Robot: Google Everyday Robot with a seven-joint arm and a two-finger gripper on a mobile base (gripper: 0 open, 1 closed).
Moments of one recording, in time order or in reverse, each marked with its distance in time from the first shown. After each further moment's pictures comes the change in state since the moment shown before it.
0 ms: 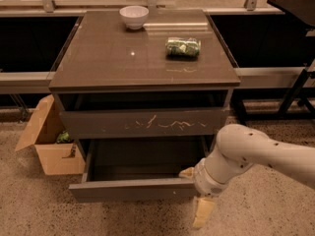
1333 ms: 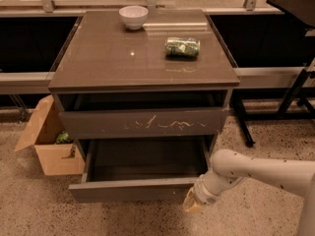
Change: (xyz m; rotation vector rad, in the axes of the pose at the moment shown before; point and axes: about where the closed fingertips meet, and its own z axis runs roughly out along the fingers) arm 0.096 -0.049 0.135 -0.038 -0.037 0.084
